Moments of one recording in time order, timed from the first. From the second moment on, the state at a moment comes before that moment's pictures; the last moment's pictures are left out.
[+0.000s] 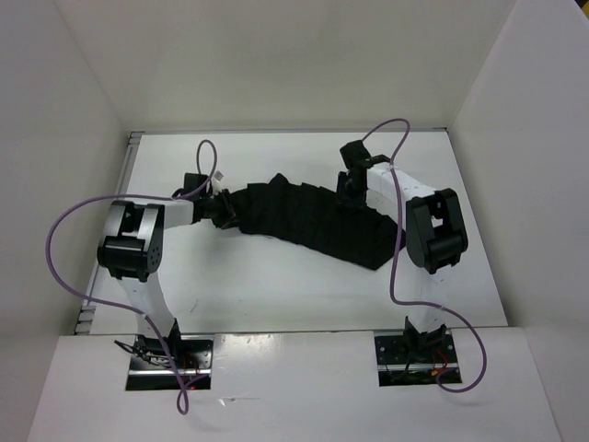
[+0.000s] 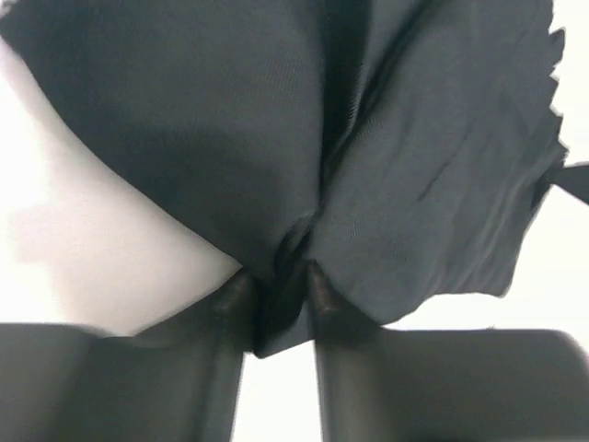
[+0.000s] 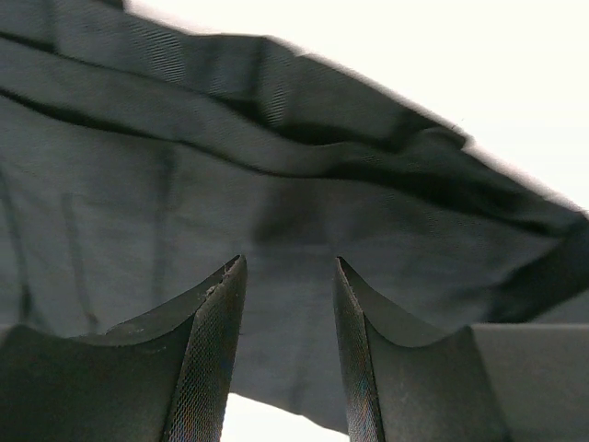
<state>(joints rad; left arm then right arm) -0.08 1.87 0.99 0.00 0.53 -0.60 0.32 1.97 1.48 -0.69 0.02 0.48</state>
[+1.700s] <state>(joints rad) -0.46 1.68 1.15 -0.03 0.62 -0.73 0.48 2.31 1.70 -0.59 -0.77 0.51</state>
